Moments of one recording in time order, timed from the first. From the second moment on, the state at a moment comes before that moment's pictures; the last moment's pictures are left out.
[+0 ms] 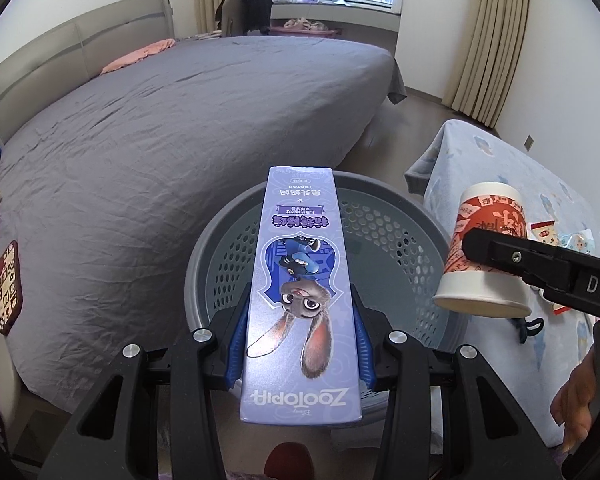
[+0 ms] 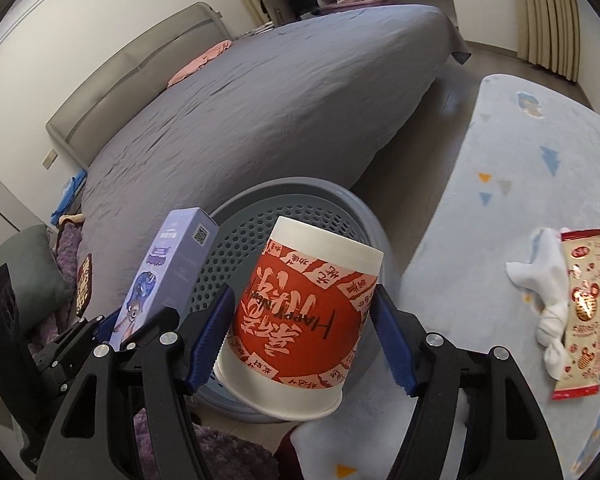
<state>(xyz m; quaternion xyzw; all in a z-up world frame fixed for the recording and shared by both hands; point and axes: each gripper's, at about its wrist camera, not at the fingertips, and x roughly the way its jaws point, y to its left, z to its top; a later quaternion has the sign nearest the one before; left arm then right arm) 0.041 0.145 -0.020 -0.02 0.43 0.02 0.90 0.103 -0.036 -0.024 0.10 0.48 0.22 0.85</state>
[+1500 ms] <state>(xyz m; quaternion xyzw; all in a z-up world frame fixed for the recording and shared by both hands) 0.033 0.159 -0.013 -0.04 0.39 0.07 0.92 0.079 -0.034 -0.022 0.06 0.44 0.19 0.88</state>
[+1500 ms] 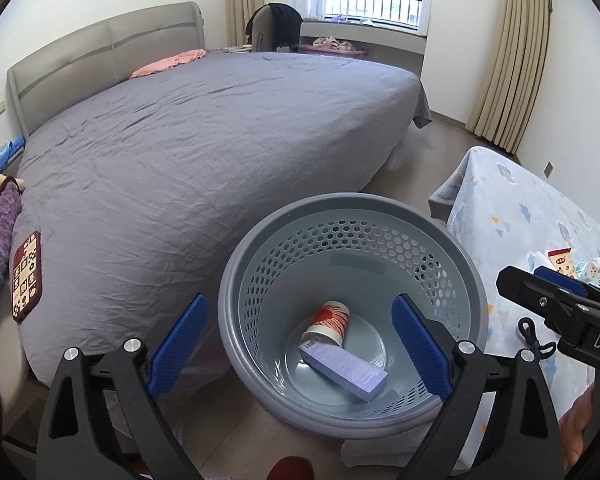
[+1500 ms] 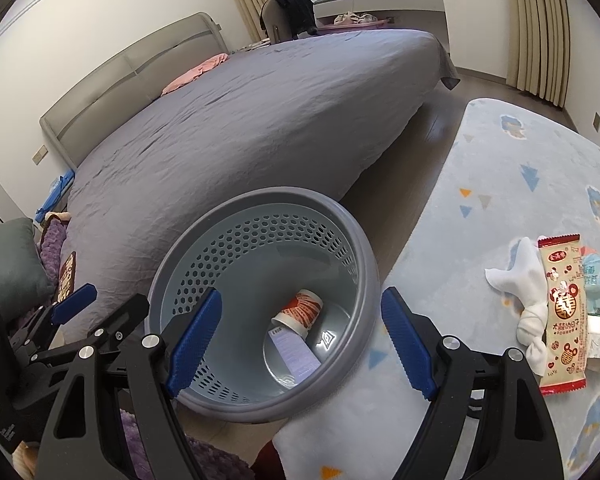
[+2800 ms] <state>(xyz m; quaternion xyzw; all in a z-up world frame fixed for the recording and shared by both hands) 0.019 0.039 -0.002 0.01 0.38 -0.02 0.92 -0.001 -0.242 0.000 0.12 0.37 0.04 0.92</state>
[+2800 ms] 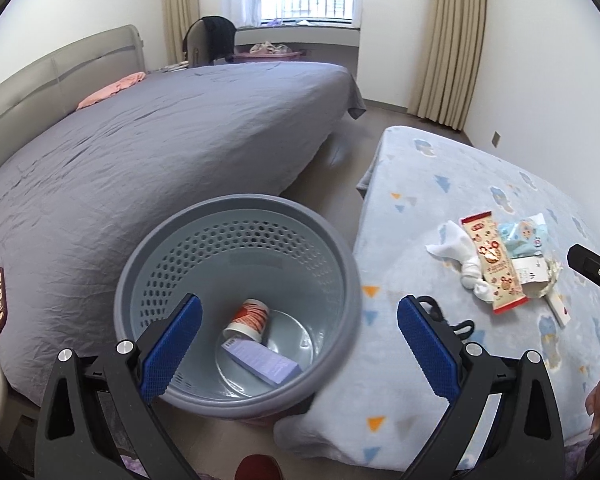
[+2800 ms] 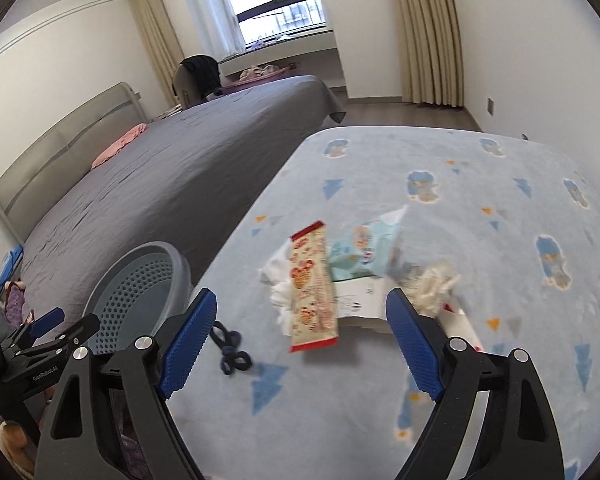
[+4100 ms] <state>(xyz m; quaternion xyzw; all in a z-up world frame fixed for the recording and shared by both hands) 0.045 -0.072 -0.045 0.07 0.40 -0.09 0.91 0.003 -0.354 -0.088 0.13 0.45 -0.07 0.88</state>
